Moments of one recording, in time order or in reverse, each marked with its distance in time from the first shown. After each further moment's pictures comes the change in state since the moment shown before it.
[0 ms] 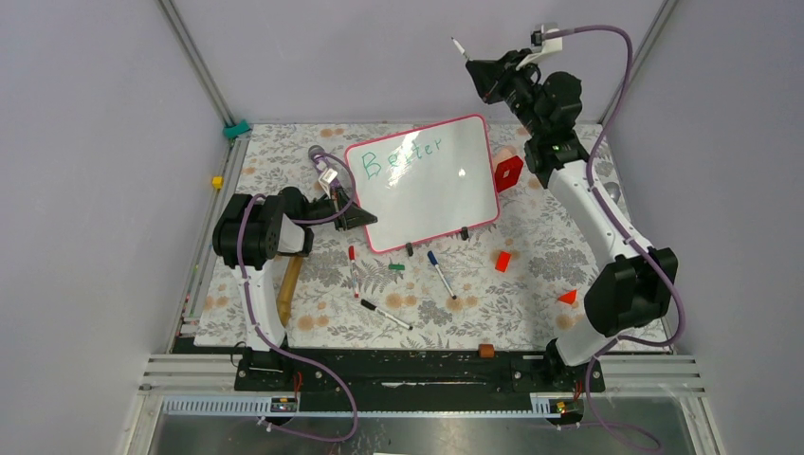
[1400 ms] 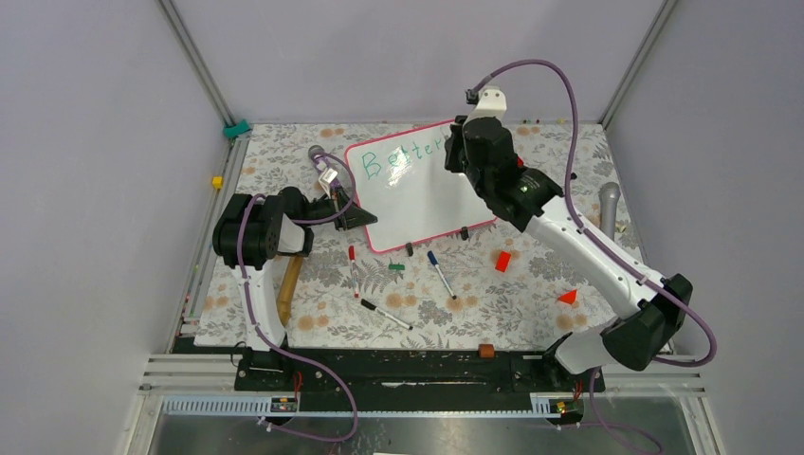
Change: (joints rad) left arm 0.000 0.000 0.000 0.000 0.000 0.000; right arm 0.420 -0.135 0.028 -0.740 0.733 0.002
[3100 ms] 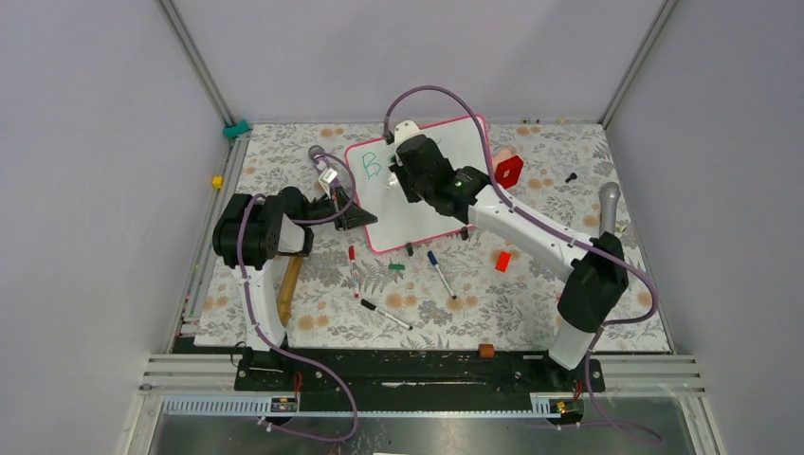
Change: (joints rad) left arm 0.000 0.000 0.000 0.000 0.000 -0.001; right arm 0.124 0.269 0.074 -0.105 -0.133 -0.299
